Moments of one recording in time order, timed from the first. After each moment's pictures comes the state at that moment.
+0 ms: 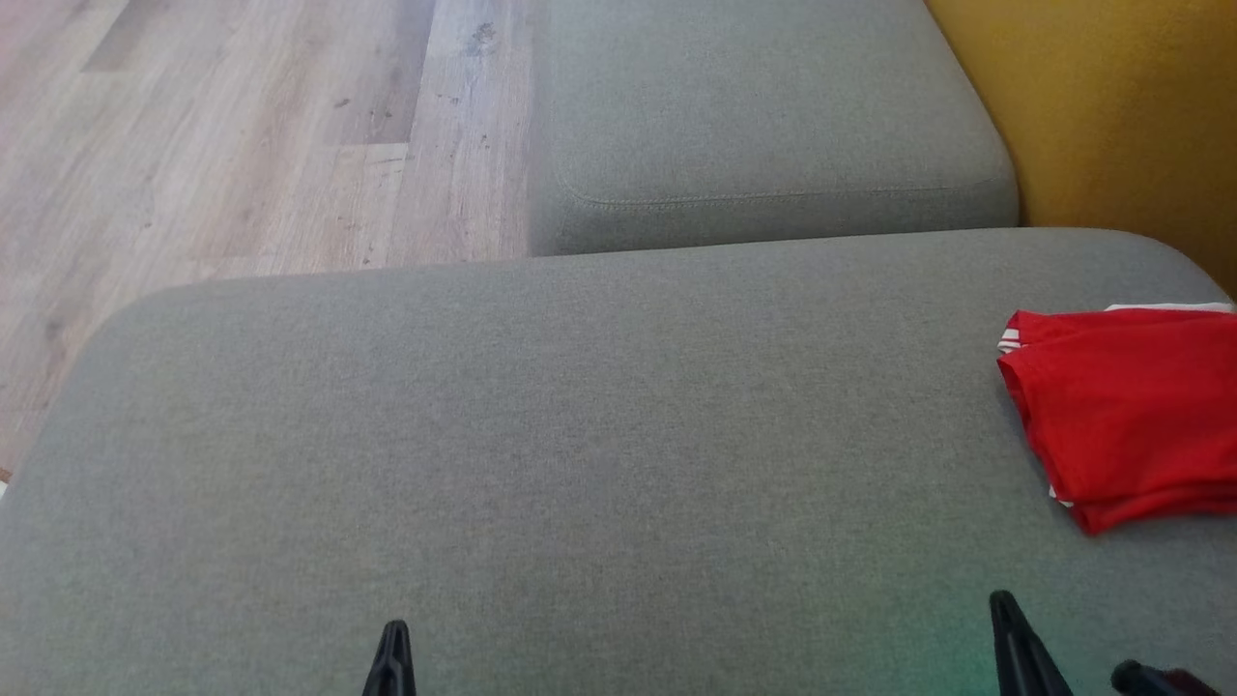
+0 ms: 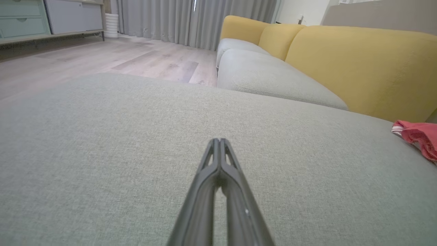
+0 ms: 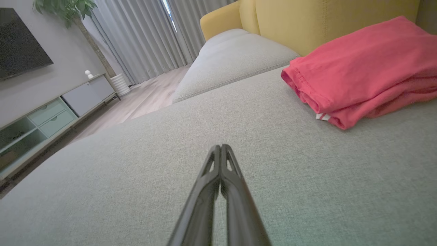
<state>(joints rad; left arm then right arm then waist) 0.26 0.08 -0.29 0.18 -0.35 0.13 -0.21 0.29 -0.09 0.08 0.22 0.41 0.12 -0.20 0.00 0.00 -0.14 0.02</state>
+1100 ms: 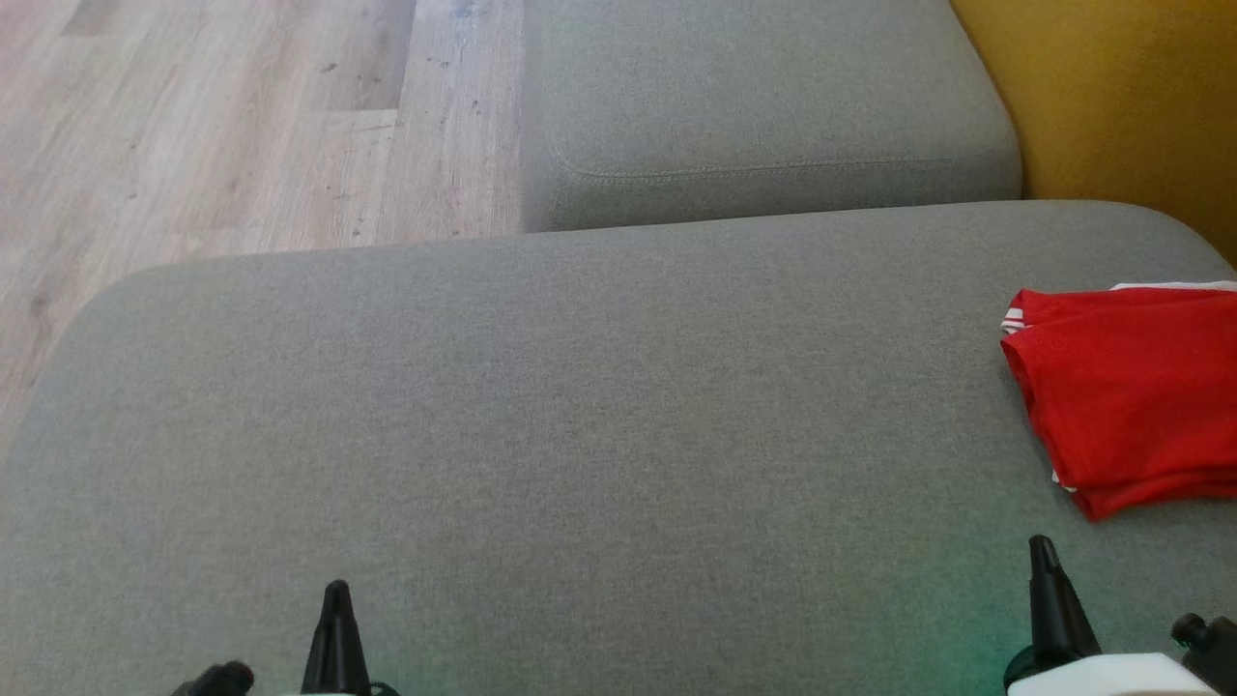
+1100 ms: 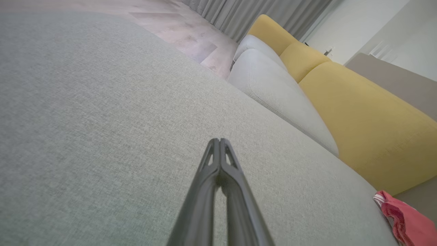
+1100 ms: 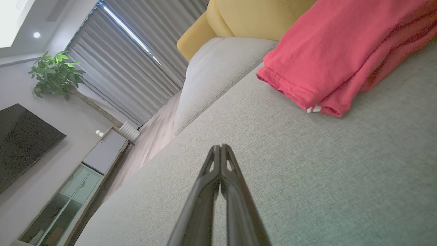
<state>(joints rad) 0.17 0.08 -0.20 0.20 -0.74 0.05 -0.13 0.19 -0.09 0.03 0.23 0.78 0.12 -0.12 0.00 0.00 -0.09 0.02</state>
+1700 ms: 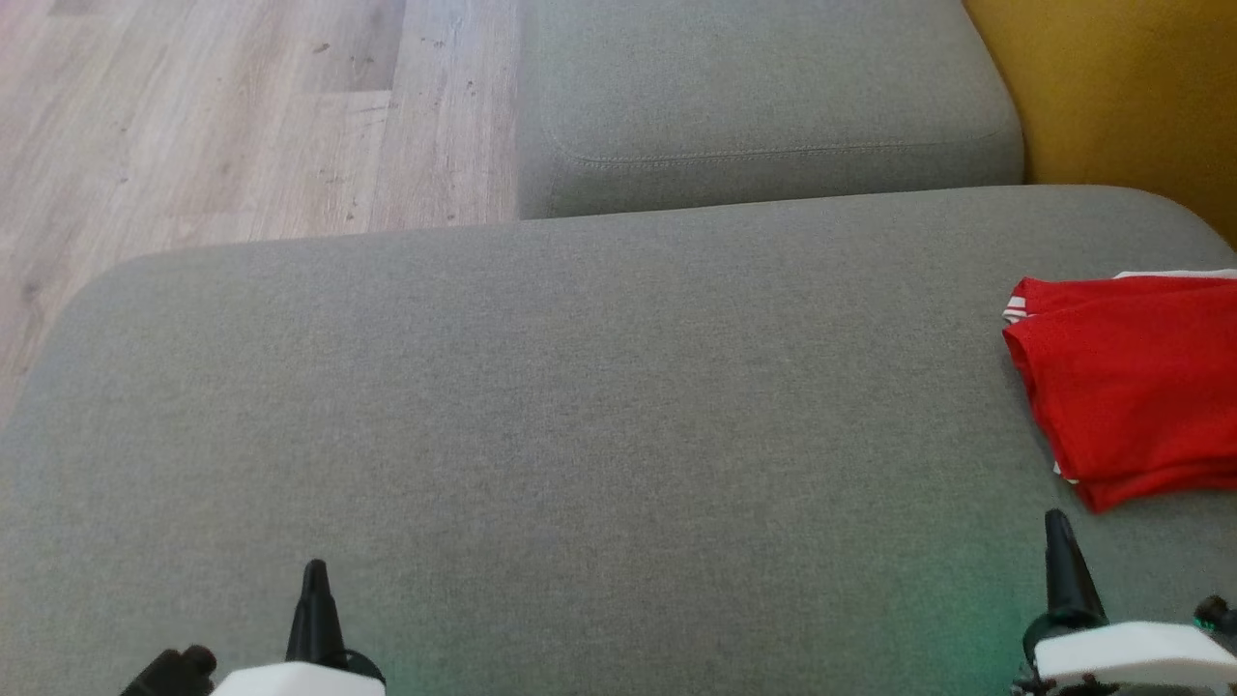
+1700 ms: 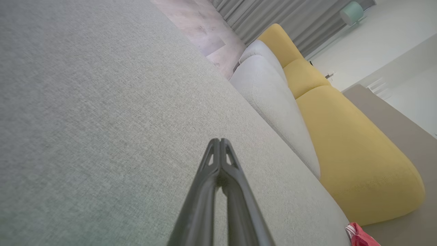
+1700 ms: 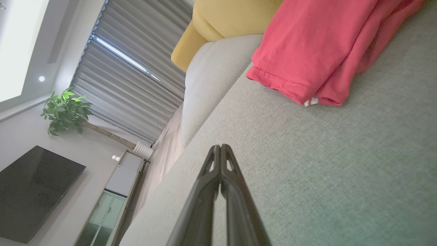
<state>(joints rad) 0.12 0.08 -0.15 0.22 -0.98 0.01 -0.08 0.14 -0.09 0.00 0.25 1.00 0.12 -0.07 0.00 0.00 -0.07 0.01</state>
